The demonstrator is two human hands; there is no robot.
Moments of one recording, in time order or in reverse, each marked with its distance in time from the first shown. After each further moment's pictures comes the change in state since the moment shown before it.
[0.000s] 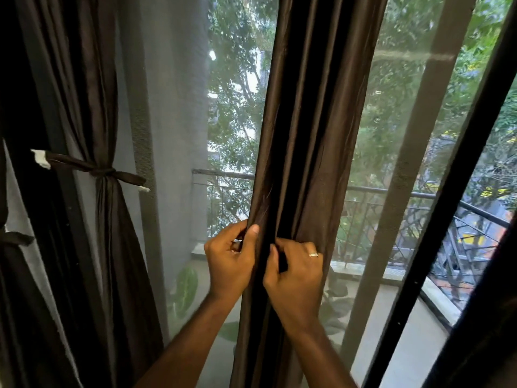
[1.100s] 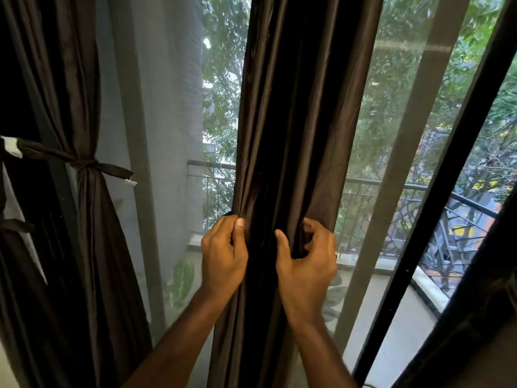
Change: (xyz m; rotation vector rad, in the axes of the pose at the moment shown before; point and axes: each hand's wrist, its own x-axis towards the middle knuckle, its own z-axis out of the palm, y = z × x) left_hand -0.006 -0.002 -0.007 0.232 -0.063 0.067; right_hand 0.004 -0.002 -0.013 0.139 0.151 0.271
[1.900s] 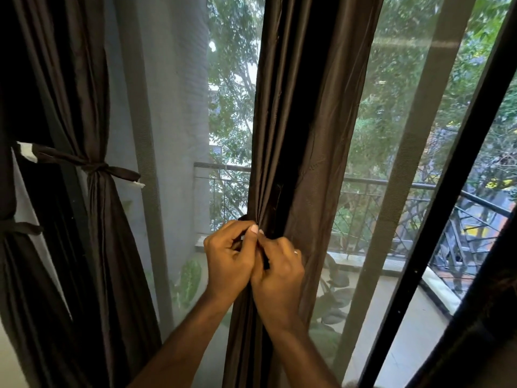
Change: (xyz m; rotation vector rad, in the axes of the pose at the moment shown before) left_hand -0.003 0.013 -0.009 -0.201 -0.026 -0.032; right_hand -0.031 -0.015 0.024 -0.010 -0.138 -0.235
